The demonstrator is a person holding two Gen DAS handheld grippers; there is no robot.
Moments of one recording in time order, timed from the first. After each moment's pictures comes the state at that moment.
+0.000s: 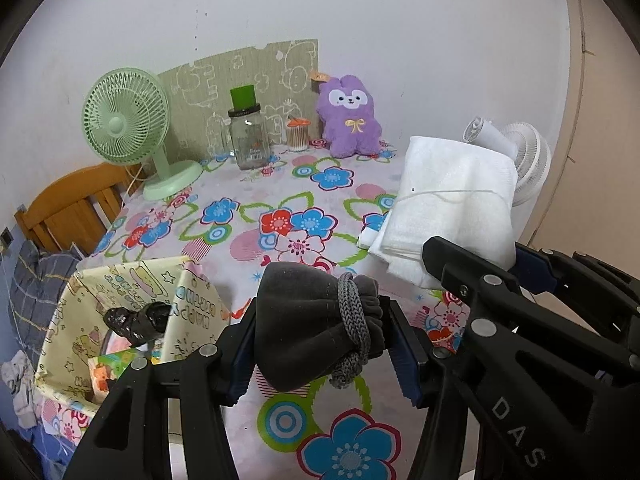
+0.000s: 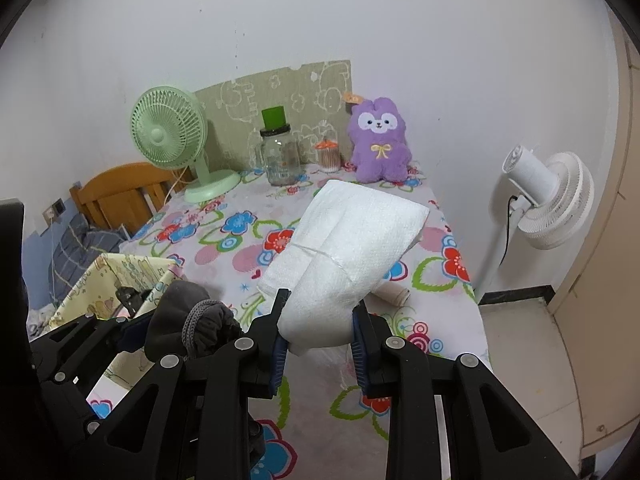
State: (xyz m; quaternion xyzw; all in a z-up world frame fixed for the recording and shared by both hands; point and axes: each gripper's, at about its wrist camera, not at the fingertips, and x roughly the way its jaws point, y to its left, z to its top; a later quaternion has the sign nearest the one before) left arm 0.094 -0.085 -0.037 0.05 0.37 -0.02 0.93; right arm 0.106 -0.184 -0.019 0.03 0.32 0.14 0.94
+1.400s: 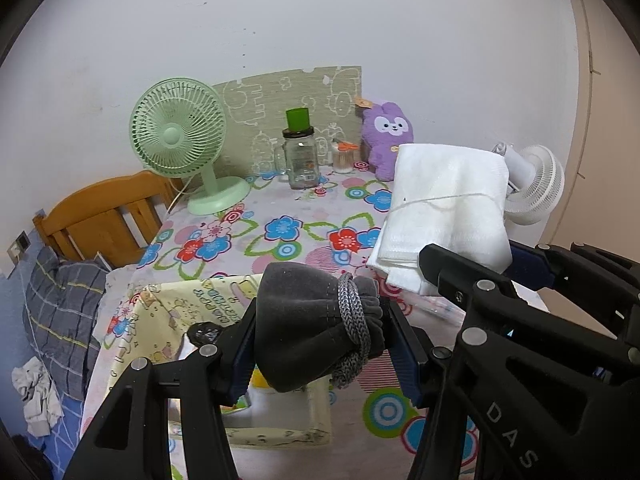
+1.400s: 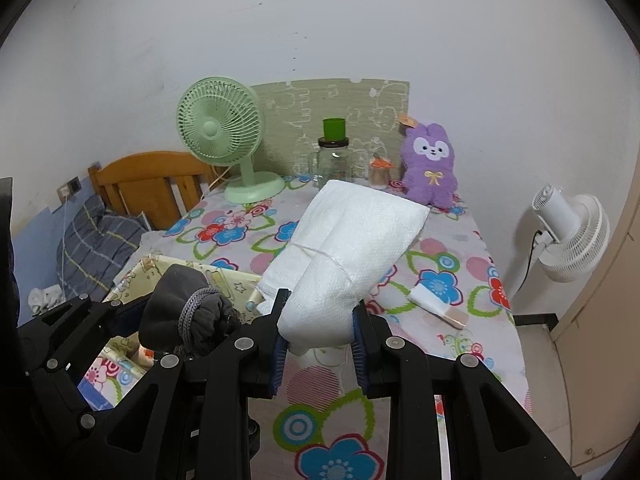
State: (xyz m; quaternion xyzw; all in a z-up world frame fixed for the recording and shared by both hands) left arm 0.074 0.004 -0.006 0.05 0.33 0.00 0.94; right arm 0.092 -0.086 0.012 -0.02 0.31 0.16 0.94
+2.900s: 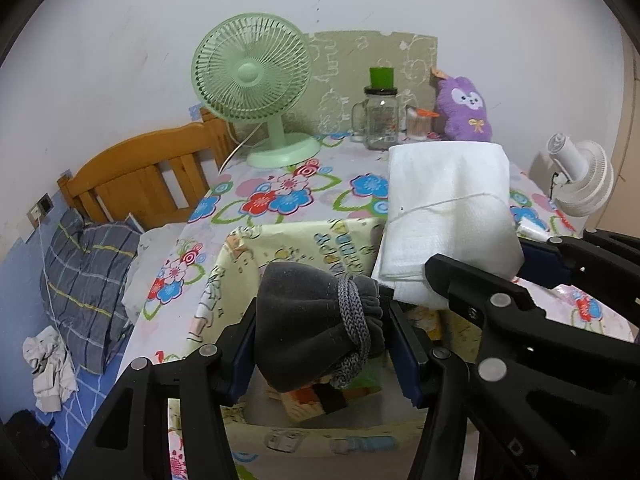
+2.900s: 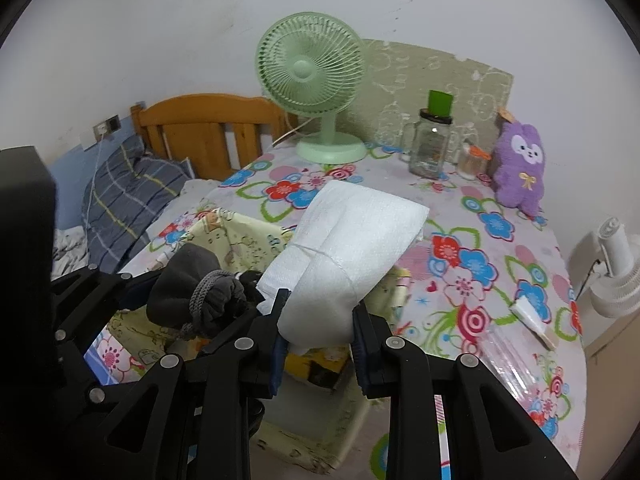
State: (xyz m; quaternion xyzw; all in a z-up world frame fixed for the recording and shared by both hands) left arm 0.087 0.114 -0.052 0.03 0.37 0.06 0.93; right arm 0.109 0.039 -0.027 -0.09 0.35 0.25 0.90
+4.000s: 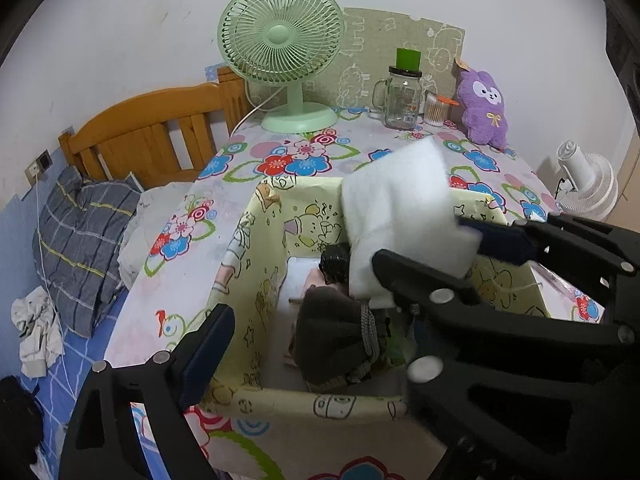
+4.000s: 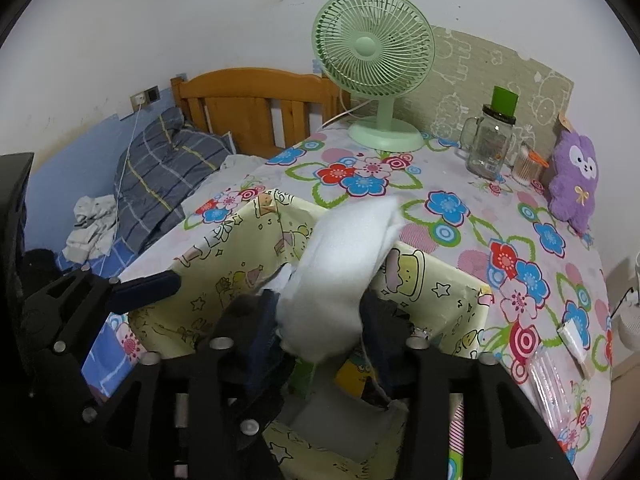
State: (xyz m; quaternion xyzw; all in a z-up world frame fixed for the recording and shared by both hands) left arm 0.077 0.142 -0.063 -0.02 0.41 0.06 0.91; right arm 0.115 0.078 -0.039 -0.12 0.37 0.31 0.87
